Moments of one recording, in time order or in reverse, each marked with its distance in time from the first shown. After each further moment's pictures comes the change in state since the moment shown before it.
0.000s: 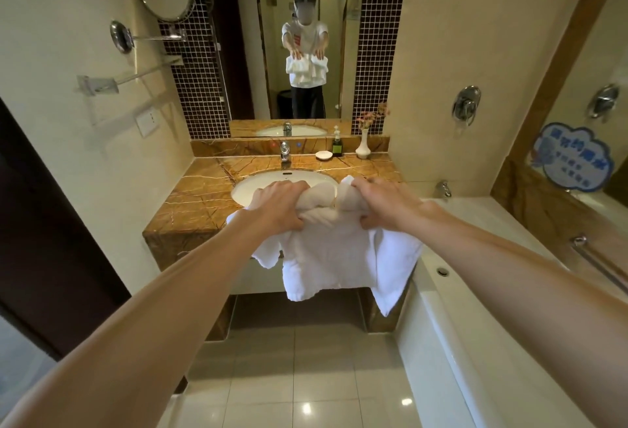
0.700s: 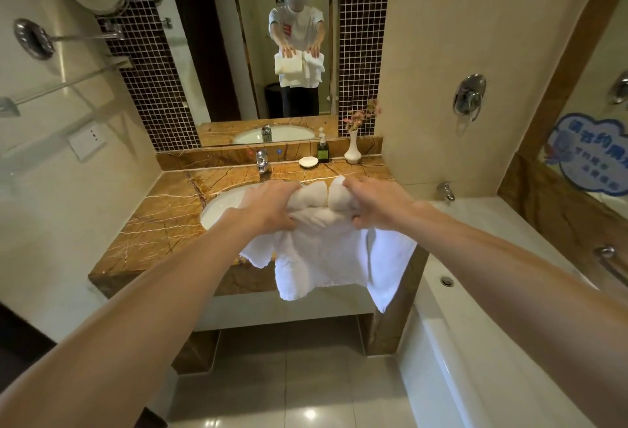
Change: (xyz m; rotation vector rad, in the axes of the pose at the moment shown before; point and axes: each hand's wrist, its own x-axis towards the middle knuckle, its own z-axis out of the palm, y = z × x) left_hand 0.198 0.000 0.044 0.048 -0.056 0.056; right_hand 0.155 0.128 0.055 -0.014 -0.018 -0.046
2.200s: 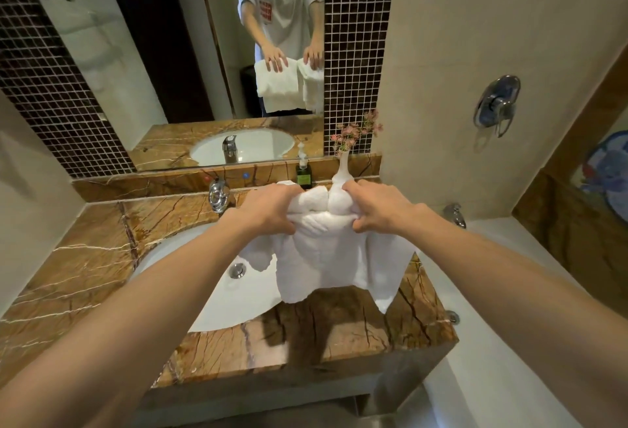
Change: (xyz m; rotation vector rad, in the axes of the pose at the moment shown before) left_hand 0.327 -0.060 0.061 -0.065 -0.119 0.078; right_hand 0.273 0.183 0.088 0.095 -0.087 0.013
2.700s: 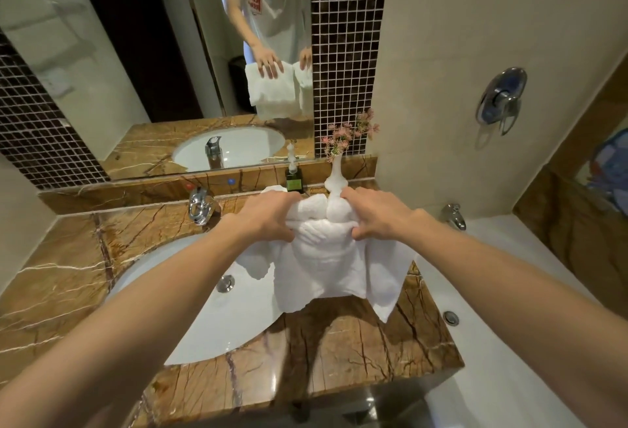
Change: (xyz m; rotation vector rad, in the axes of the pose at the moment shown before) left_hand 0.076 -0.013 0.026 0.005 -0.071 0.012; right_hand 0.049 0.048 0.026 0.036 -0.066 0.002
